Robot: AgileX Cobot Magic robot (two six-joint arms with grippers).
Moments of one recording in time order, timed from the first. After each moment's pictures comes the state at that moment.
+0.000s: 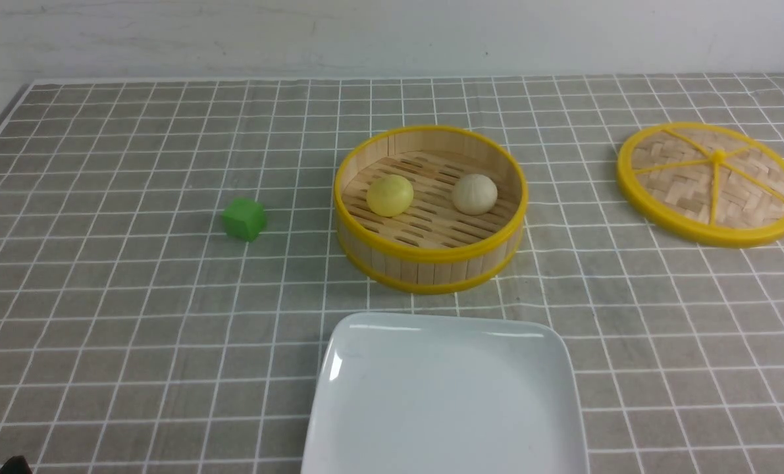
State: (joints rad) right arm 0.05 -0.01 0.02 -0.04 0.39 0.08; left arm -0.03 -0.01 0.03 0.15 0.37 -0.25
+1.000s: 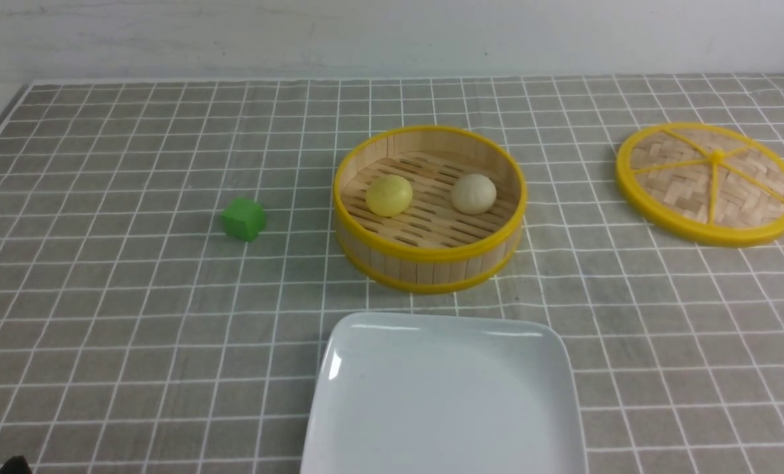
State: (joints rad) right arm 0.06 0.29 -0.52 0.44 0.56 0.01; left arm -0.03 -0.01 0.03 0.15 0.37 -0.25
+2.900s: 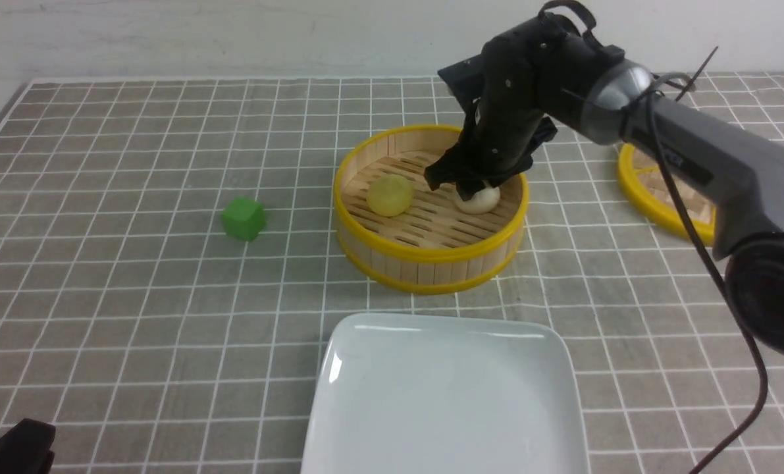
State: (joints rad) right arm 0.47 2.40 -2.25 -0.11 1.02 0.12; left arm -0.03 -0.01 0.03 -0.25 0.24 -0.98
